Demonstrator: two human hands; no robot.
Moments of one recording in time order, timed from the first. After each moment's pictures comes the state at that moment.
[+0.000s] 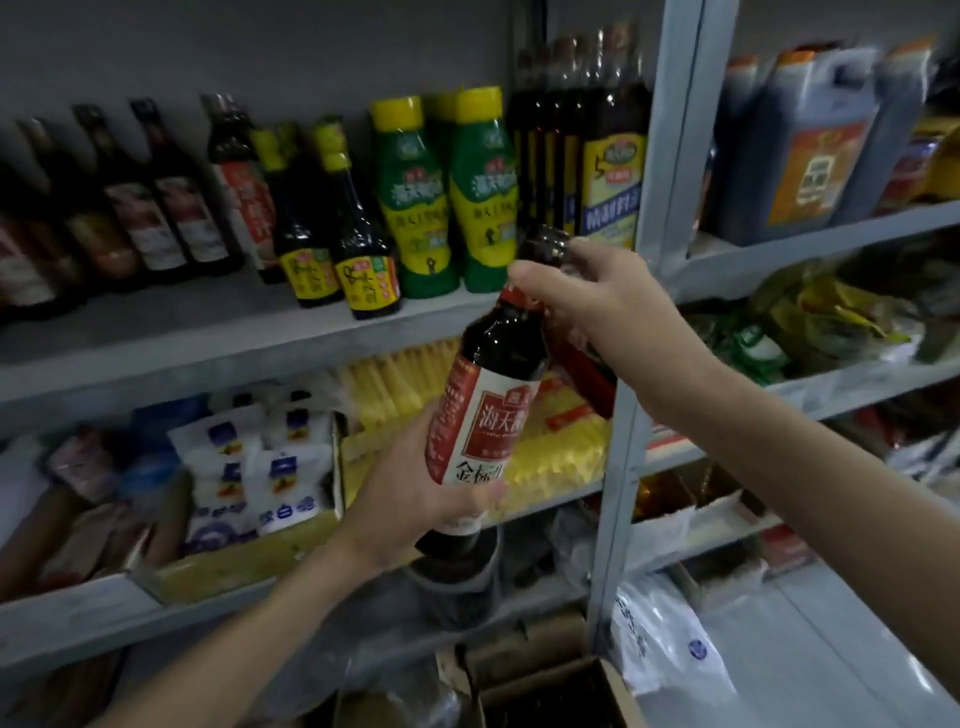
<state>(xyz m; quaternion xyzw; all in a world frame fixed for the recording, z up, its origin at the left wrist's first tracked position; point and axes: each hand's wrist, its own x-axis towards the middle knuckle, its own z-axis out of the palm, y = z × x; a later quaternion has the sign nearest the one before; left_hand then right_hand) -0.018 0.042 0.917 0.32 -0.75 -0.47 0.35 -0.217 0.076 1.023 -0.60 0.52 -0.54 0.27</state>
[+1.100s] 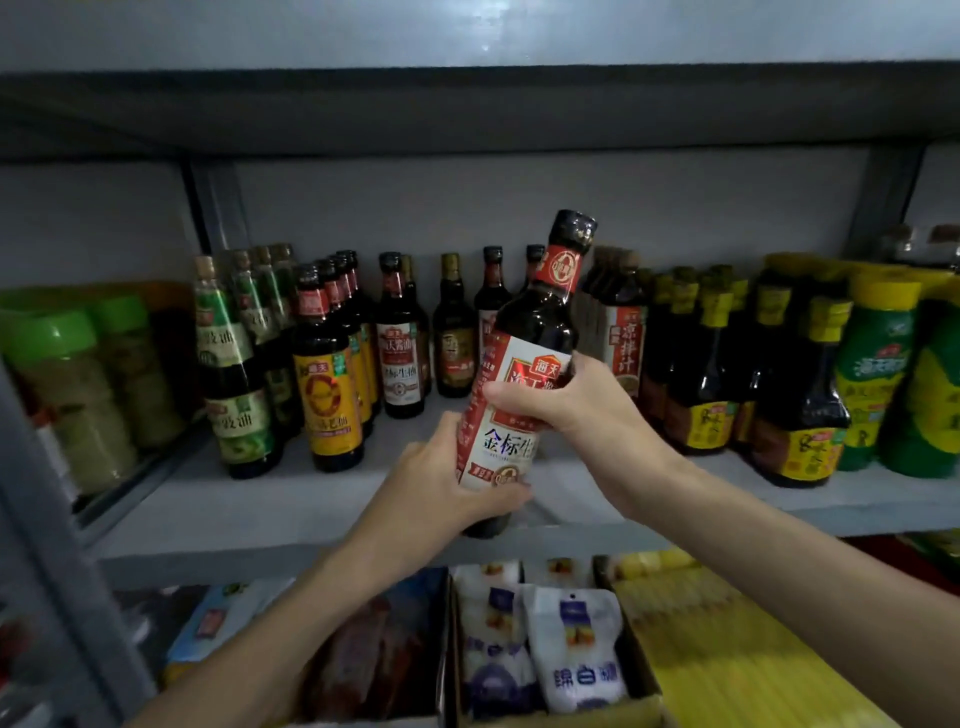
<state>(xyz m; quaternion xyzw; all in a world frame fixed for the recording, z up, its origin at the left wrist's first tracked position) 0.370 -0.129 1.026 0.46 -0.75 -0.27 0.40 0.199 -0.119 1.080 -0.62 0.40 -0.54 0.41</state>
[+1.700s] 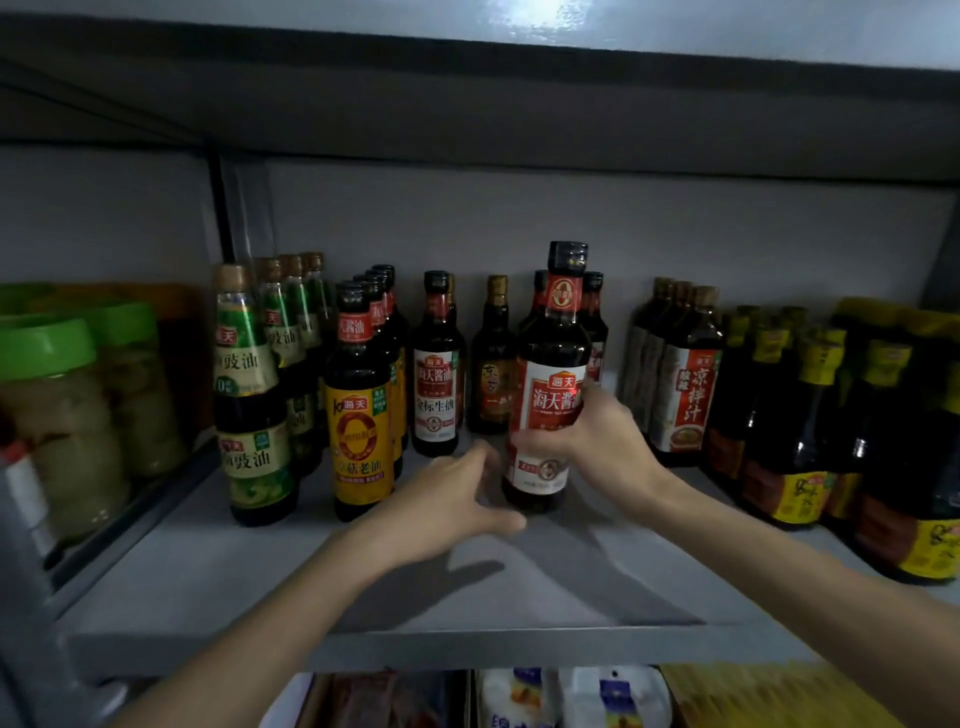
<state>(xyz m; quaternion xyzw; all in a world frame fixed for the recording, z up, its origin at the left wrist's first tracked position) 0.411 -0.236 1.033 0.50 -0.81 -0.23 0.20 0.228 -0.233 1.061 -0.66 0.50 -0.48 0.28</state>
